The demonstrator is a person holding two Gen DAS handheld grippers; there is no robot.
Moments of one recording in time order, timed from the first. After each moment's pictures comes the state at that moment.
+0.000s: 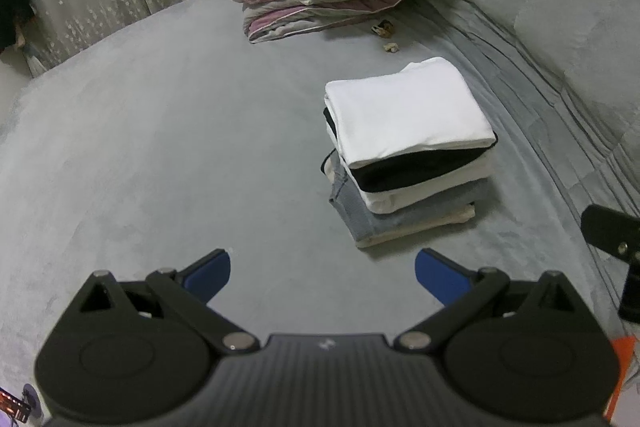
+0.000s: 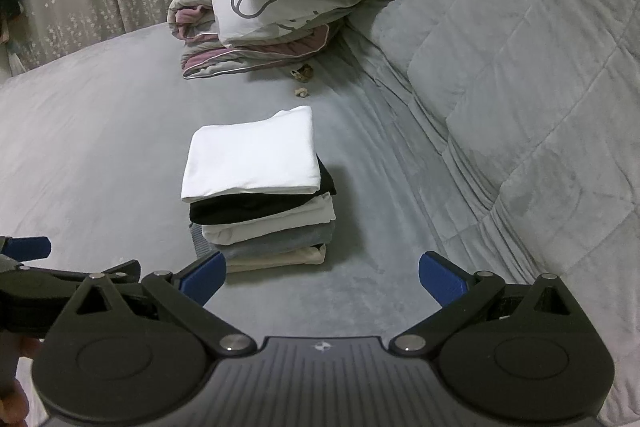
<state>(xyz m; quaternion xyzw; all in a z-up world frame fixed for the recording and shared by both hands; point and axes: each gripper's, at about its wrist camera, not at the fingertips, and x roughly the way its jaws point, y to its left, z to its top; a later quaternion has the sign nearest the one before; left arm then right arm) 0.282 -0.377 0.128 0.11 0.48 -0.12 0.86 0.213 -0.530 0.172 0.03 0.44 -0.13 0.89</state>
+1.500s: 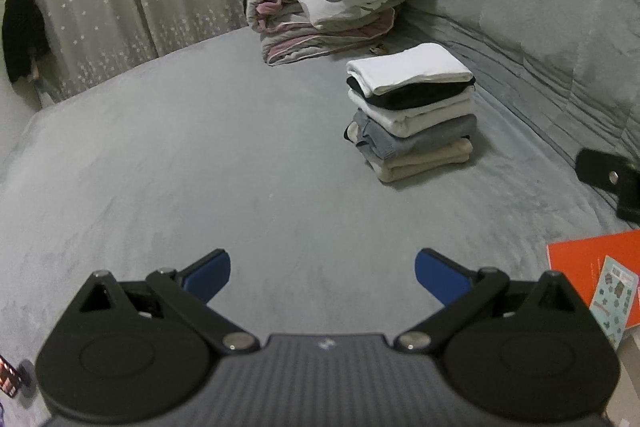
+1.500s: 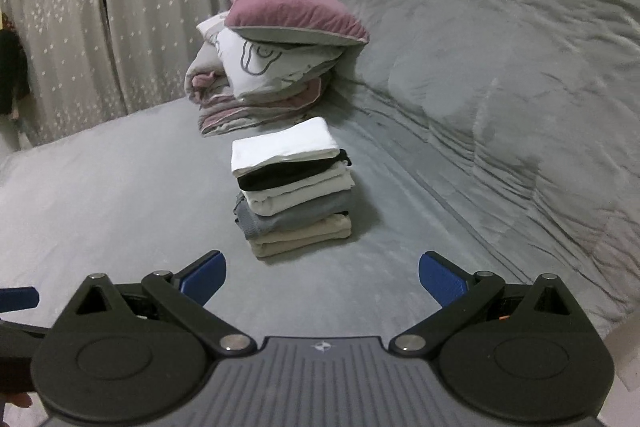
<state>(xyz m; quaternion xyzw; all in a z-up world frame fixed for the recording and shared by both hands) 0.098 -0.244 0.091 0.12 0.38 -0.14 0.91 0.029 -0.436 0.120 0.08 0.29 -0.17 0.94</state>
